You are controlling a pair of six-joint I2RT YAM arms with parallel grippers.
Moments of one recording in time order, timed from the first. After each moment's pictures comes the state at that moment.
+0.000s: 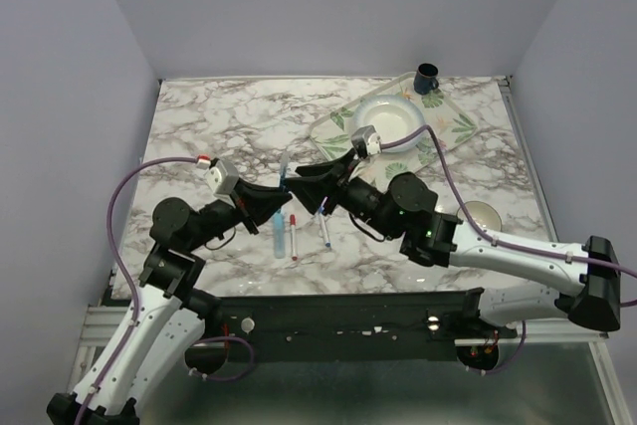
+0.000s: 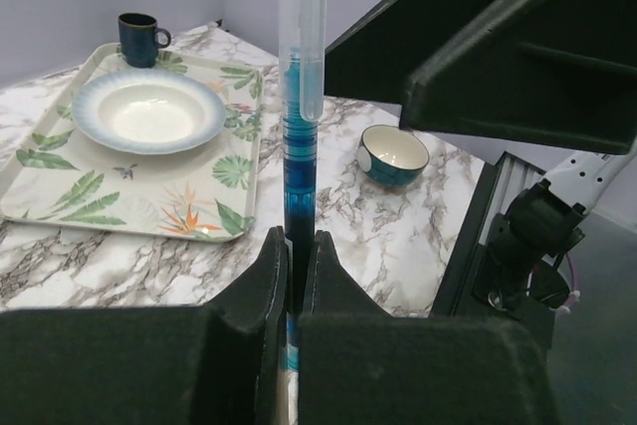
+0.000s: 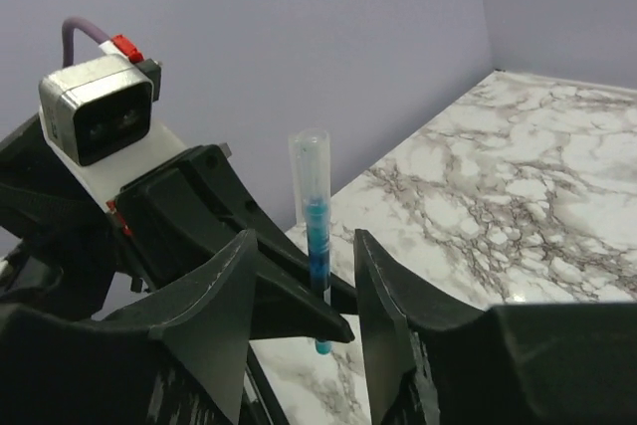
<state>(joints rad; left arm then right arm) -0.39 0.53 0.55 0.13 0.63 -0.34 1.18 1.23 0.98 0.46 0.22 0.34</state>
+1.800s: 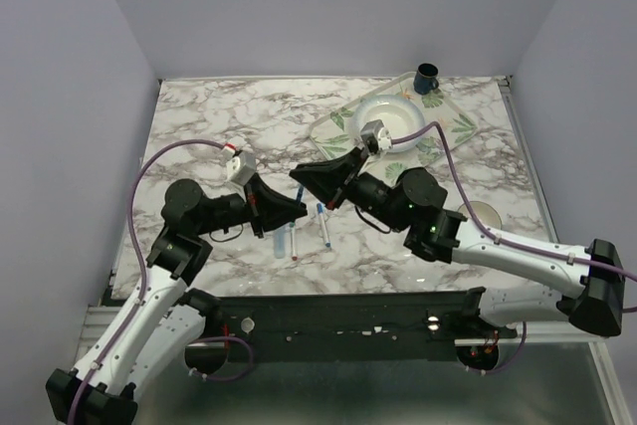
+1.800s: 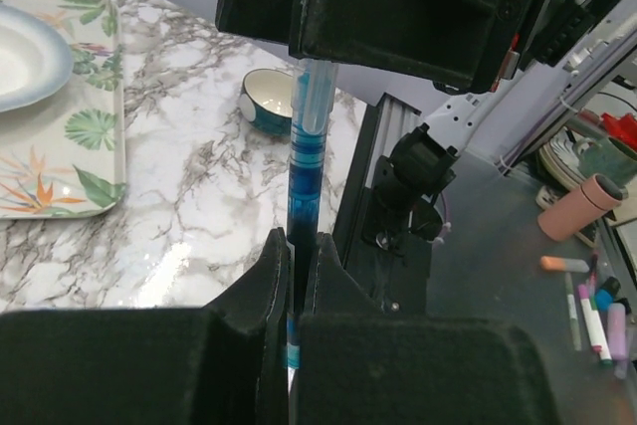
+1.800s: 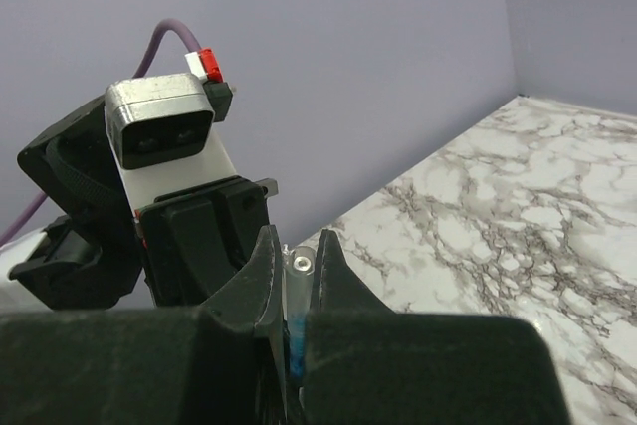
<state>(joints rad) -0.41 0.65 0.60 0.15 0.88 -0.47 1.13 1.22 0.96 0.48 0.06 0.35</state>
